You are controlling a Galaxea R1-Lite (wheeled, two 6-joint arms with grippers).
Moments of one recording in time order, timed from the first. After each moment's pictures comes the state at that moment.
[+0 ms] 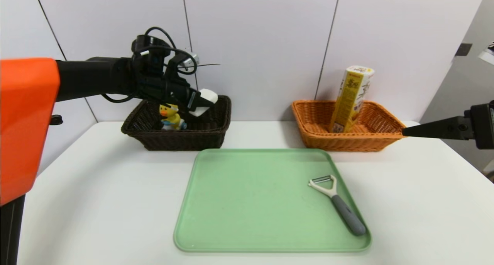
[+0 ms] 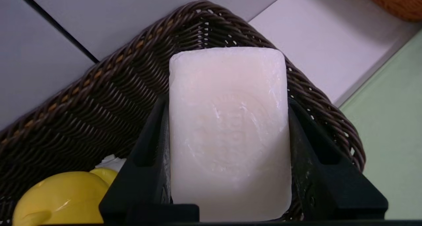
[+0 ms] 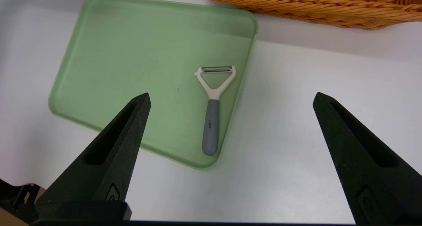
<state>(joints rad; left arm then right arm) -0.23 2.18 -1.96 0.28 -0.40 0.29 0.05 1.31 -1.22 0.55 0.35 0.03</state>
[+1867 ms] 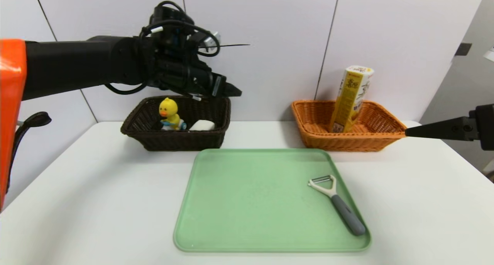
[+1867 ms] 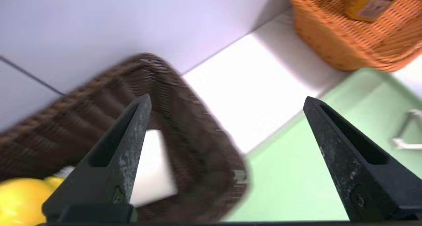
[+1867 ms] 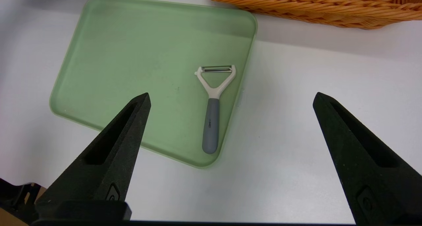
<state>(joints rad) -0.45 2.05 -1.95 0.30 -0.15 0.09 0.05 1.29 -1.21 0.55 0.35 0.03</state>
